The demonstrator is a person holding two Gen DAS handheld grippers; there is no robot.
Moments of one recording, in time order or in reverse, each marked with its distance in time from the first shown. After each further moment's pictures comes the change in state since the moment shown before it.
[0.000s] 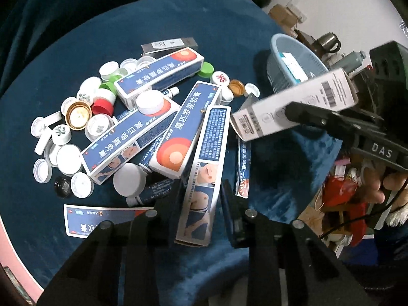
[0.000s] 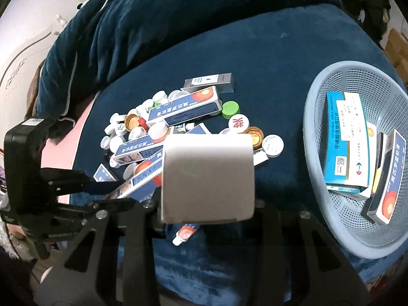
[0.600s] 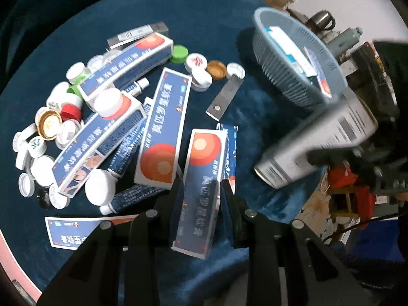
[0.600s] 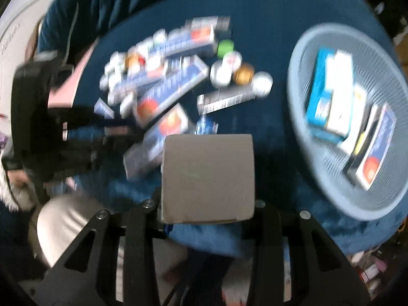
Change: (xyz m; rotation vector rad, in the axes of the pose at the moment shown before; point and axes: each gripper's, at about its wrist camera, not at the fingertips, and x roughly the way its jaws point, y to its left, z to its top) left arm 0.039 -0.044 0.015 0.097 0.098 0.025; right arm -0.009 -0.013 -0.035 -0.071 0.345 -0.016
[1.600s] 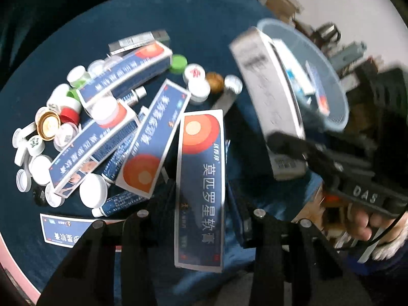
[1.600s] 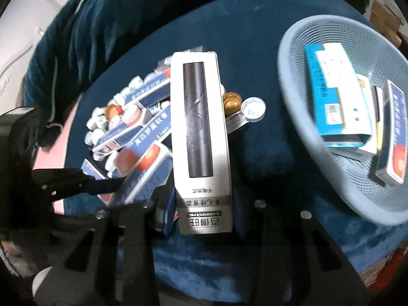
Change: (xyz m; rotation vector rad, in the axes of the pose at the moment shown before) left arm -0.011 -0.009 0.007 -0.089 -0.060 -0.029; right arm 0.000 -0.009 -0.002 0.202 -0.320 0.010
